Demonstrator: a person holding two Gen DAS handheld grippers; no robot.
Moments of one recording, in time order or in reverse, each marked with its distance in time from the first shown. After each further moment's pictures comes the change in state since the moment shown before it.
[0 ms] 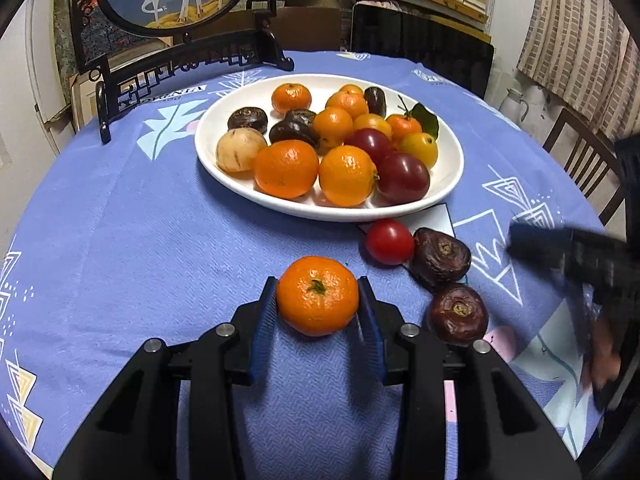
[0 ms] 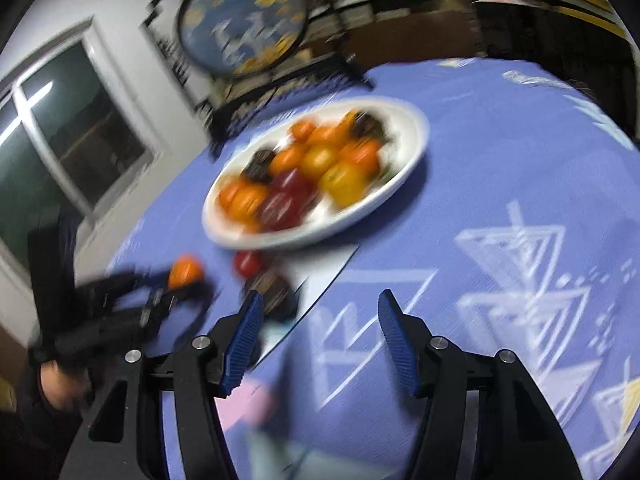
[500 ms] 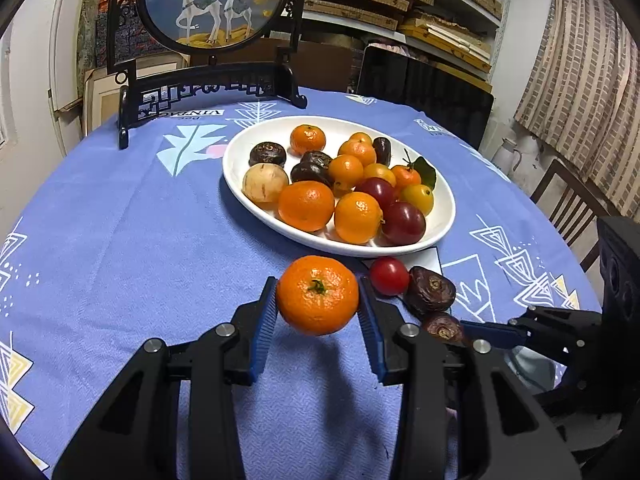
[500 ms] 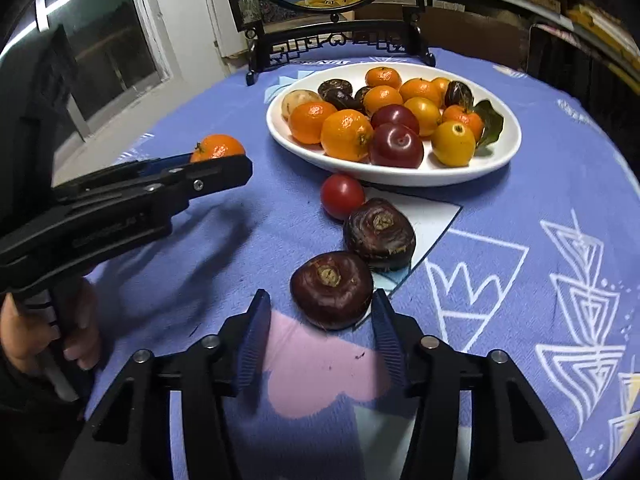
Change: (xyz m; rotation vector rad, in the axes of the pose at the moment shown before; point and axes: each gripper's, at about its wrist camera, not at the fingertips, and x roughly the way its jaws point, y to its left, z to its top) left arm -0.026 0.020 -0.002 -0.101 -0.130 -0.053; right arm 0.032 0.081 -0.019 -0.200 0.117 -0.140
